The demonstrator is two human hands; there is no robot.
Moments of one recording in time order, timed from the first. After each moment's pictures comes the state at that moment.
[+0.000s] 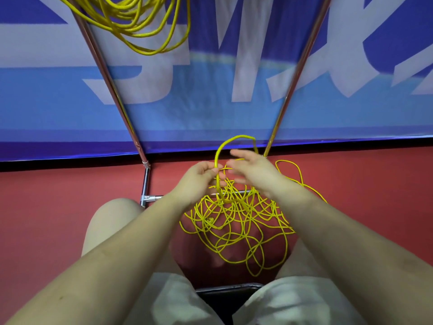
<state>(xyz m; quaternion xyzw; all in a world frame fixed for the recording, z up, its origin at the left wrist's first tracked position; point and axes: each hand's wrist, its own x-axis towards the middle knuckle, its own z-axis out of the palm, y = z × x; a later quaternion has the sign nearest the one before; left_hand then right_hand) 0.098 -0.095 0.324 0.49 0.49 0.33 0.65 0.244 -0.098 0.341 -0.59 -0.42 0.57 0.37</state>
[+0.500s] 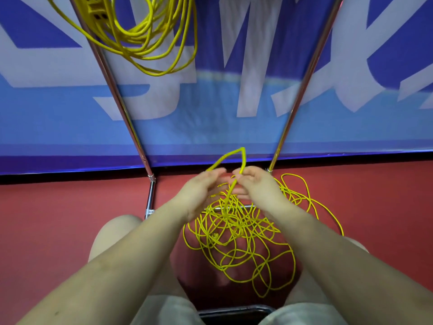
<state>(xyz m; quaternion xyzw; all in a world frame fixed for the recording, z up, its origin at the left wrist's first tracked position) 0.092 -0.075 0.329 0.39 0.45 0.34 0.73 0.237 -0.097 0.340 -0.58 -0.43 0.54 0.43</state>
